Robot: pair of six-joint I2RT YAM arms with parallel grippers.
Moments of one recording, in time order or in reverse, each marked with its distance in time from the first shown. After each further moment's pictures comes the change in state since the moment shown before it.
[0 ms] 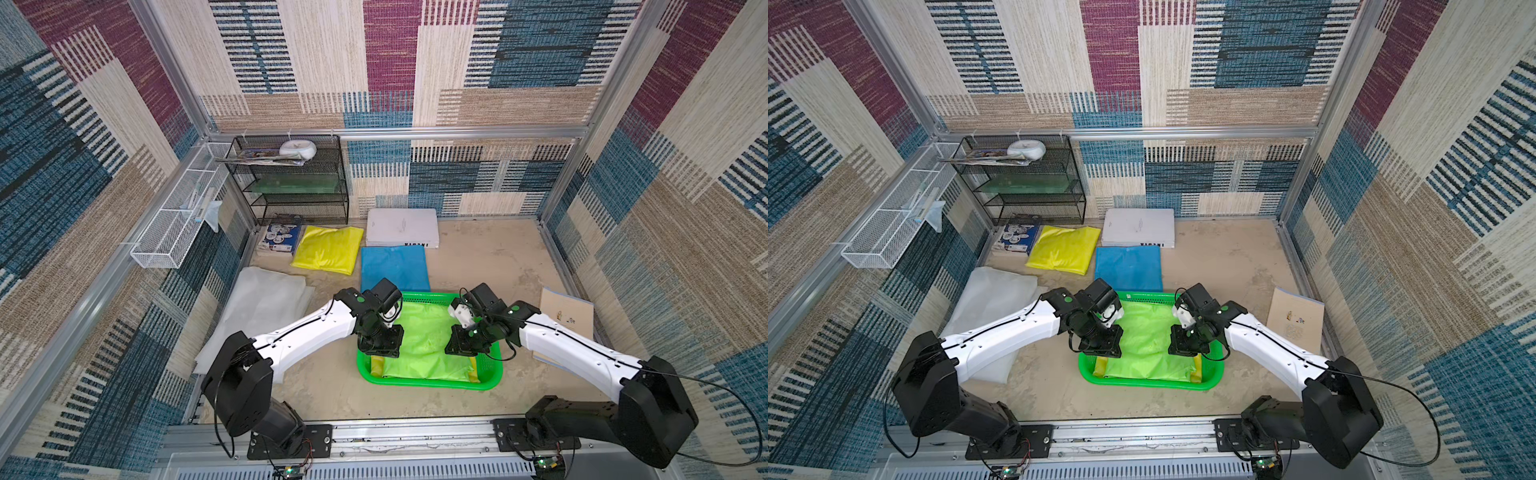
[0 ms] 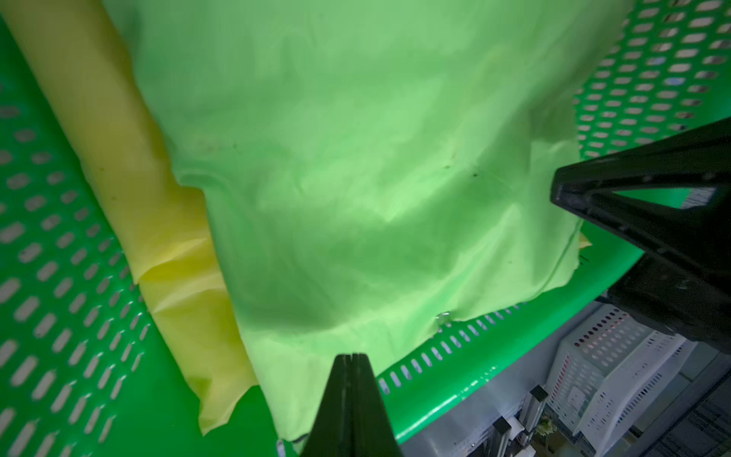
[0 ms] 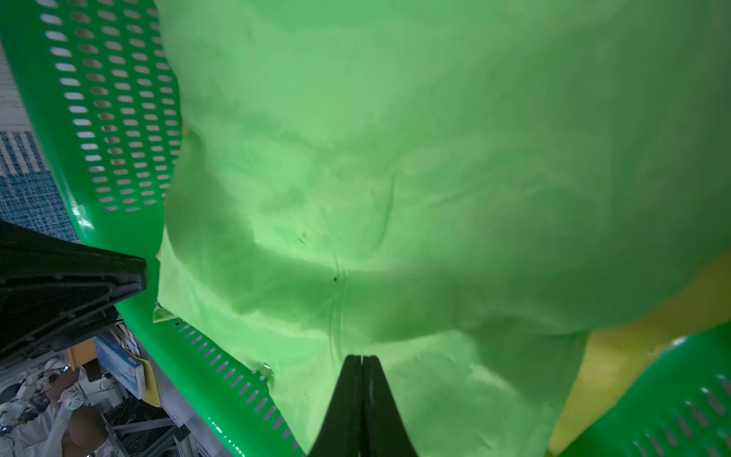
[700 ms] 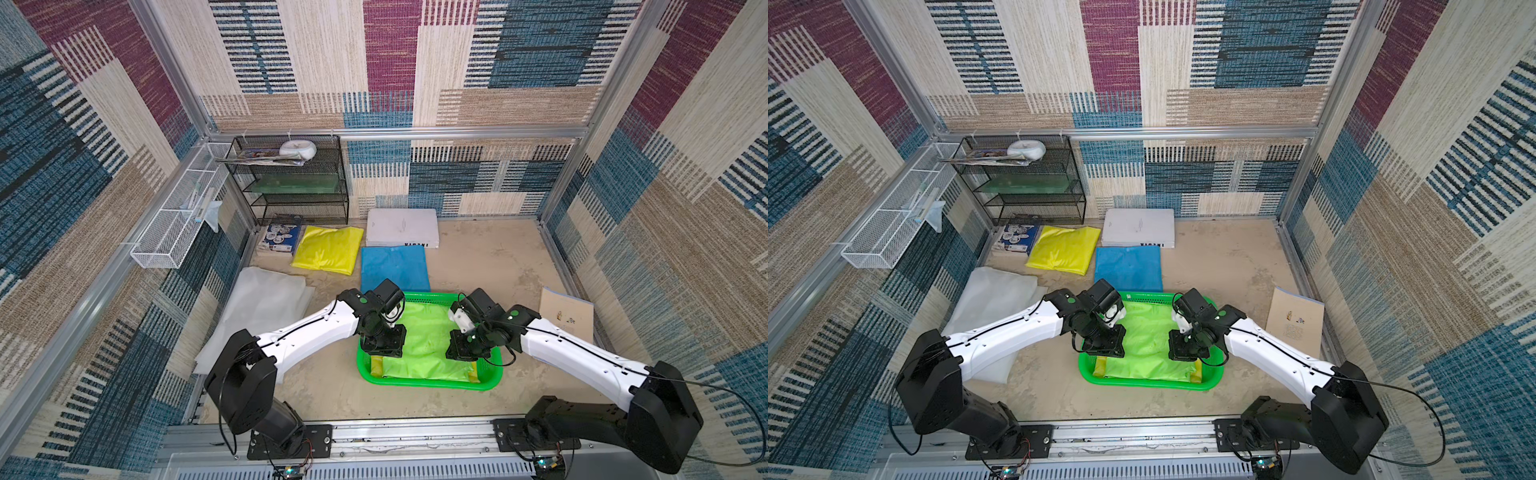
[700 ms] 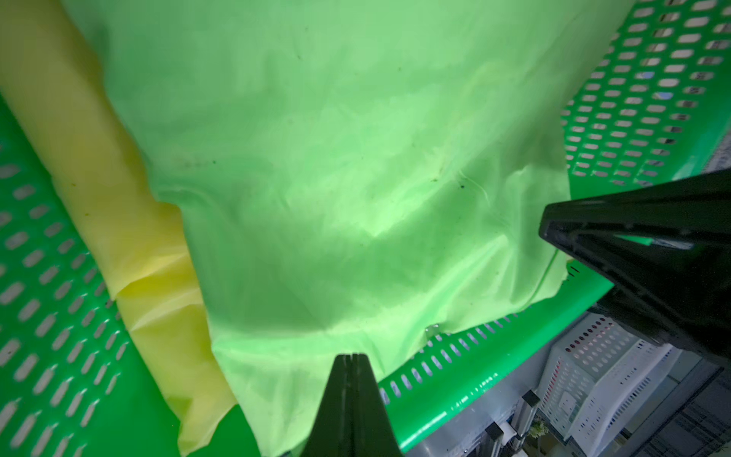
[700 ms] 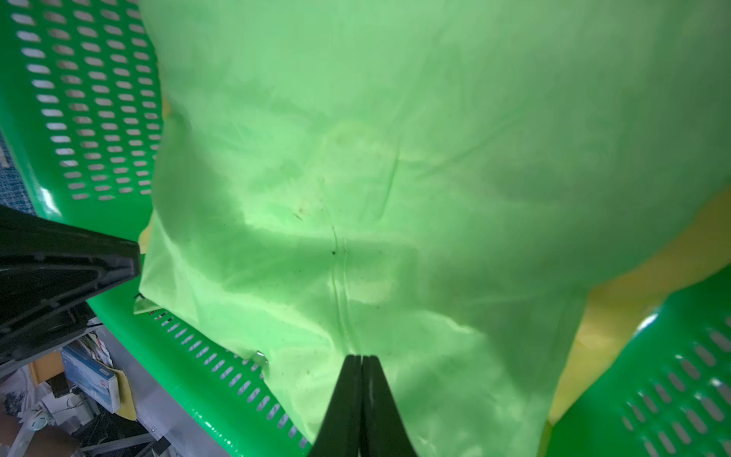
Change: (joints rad) left arm -0.014 0.038 0.013 0.040 0.006 -0.027; right arm 0.077 -0.037 0.002 -0.042 0.083 0.053
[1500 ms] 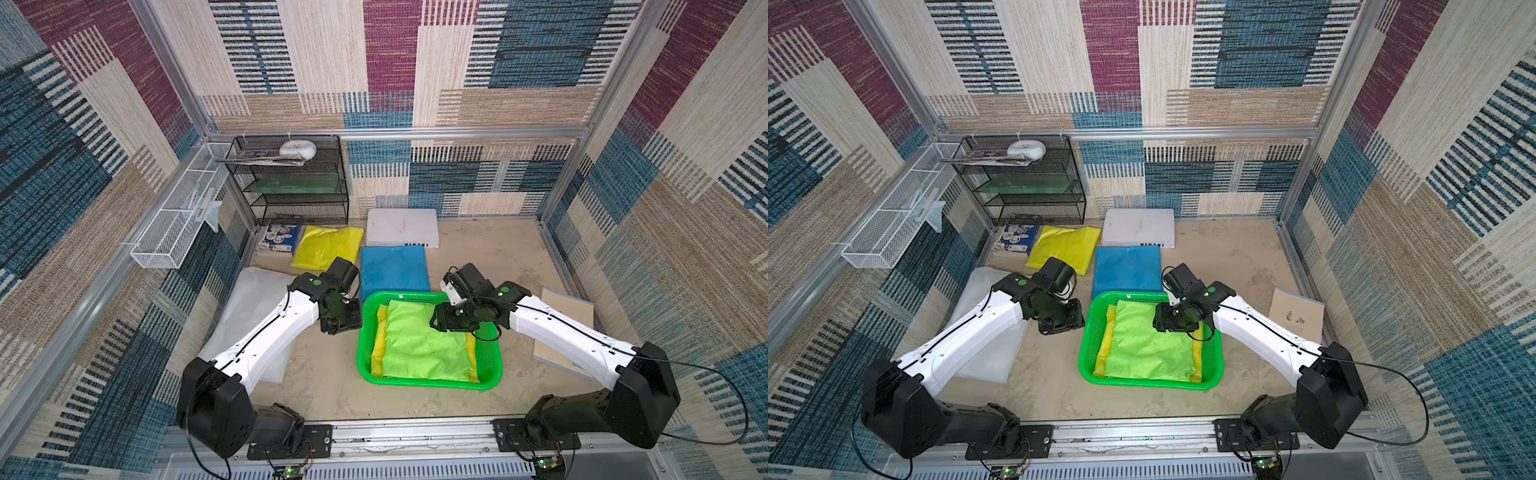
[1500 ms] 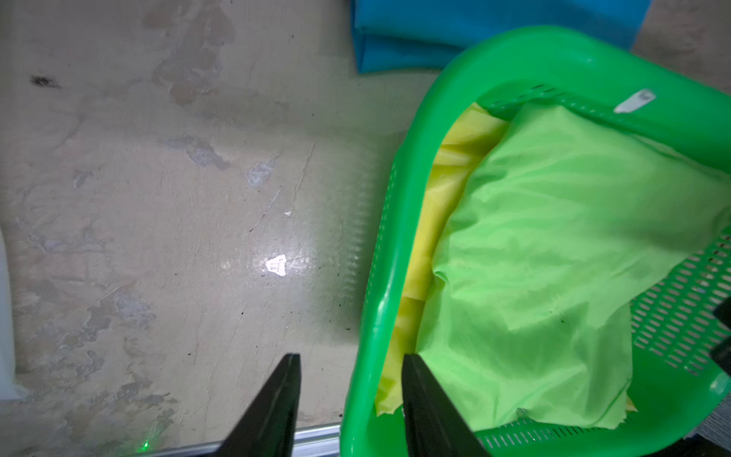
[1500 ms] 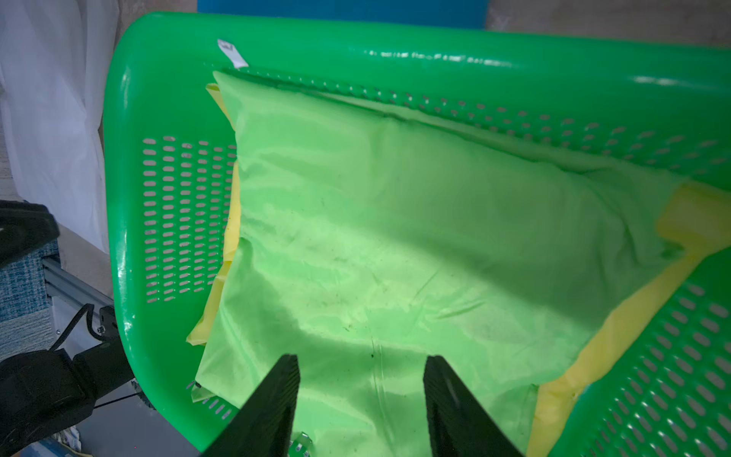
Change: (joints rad) left arm 0.315 -0.162 0.023 -0.185 -0.261 0.024; right arm 0.000 0.133 0.280 -0.013 0.161 -0.022
